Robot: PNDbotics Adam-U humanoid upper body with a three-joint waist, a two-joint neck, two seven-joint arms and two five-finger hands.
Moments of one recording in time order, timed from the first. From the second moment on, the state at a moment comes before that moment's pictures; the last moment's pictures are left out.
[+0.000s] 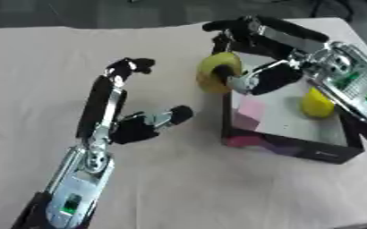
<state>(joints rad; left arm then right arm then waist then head) -0.73 -0.07 -0.50 -1.41 -0.56 0.03 0.17 -0.35 -0.91 0.12 -1.99 -0.11 -0.03 0.26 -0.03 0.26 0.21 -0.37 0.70</state>
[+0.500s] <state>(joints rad) -0.71 -0.06 -0.50 -1.40 -0.55 0.04 0.18 -0.28 -0.94 0.06 -1.94 -0.09 -0.04 0.15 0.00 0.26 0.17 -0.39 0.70</state>
